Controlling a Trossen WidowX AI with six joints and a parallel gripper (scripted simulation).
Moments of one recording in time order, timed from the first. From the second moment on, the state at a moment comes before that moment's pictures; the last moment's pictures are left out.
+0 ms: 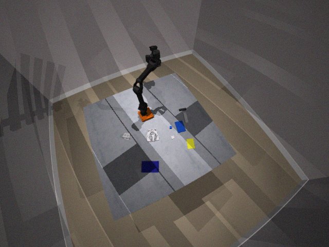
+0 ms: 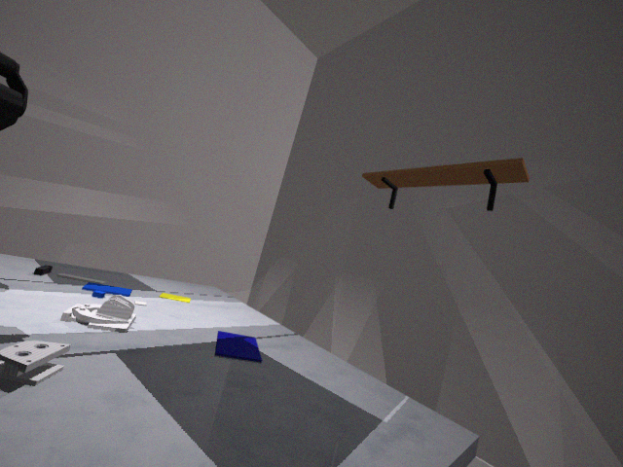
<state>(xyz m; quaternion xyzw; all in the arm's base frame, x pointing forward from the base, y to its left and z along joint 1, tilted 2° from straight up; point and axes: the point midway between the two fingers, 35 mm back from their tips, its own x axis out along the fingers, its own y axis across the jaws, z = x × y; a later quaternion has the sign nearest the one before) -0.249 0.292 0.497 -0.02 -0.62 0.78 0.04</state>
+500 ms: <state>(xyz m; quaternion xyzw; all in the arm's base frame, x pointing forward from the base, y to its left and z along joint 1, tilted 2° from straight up) -0.205 0.333 0.487 -0.08 -0.55 0.82 0.13</state>
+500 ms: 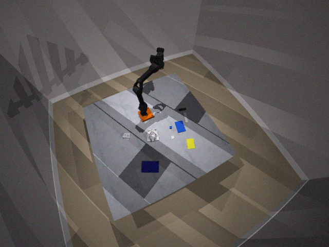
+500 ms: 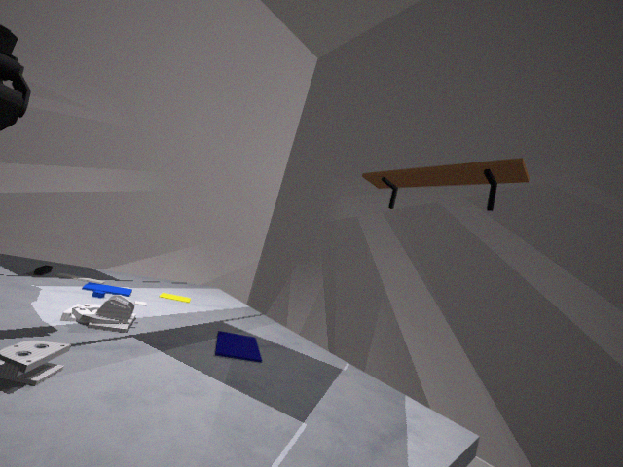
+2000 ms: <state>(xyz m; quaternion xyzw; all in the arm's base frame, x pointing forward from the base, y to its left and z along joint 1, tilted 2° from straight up) -0.050 0.400 0.444 -0.17 -0.26 0.87 0.37</state>
